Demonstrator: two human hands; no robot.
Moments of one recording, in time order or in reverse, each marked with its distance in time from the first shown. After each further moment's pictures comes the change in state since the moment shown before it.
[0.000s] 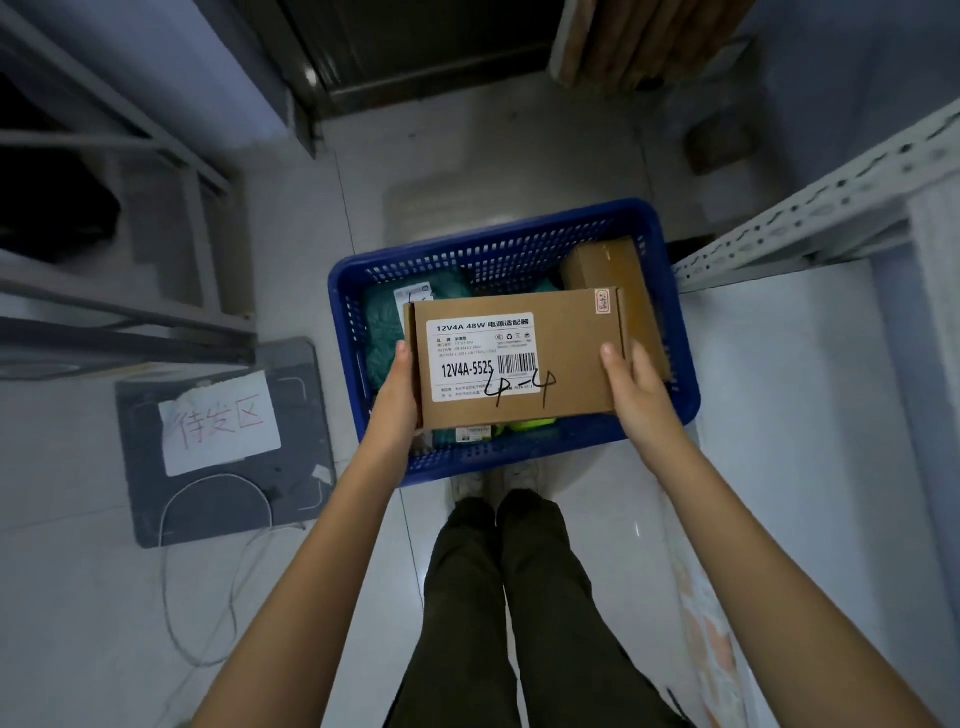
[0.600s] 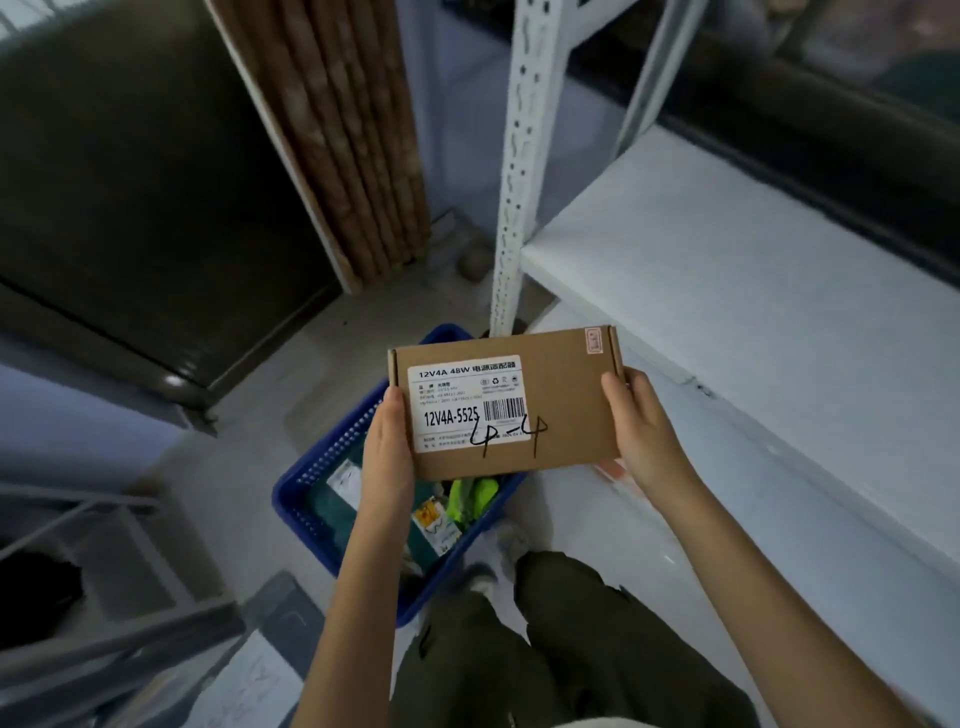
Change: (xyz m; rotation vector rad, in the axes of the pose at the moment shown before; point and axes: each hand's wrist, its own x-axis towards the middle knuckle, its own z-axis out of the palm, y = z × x) left_hand -0.211 0.092 0.052 0.317 -0.364 0.470; right_hand -0.252 -0.072 -0.087 0.400 0.618 -0.083
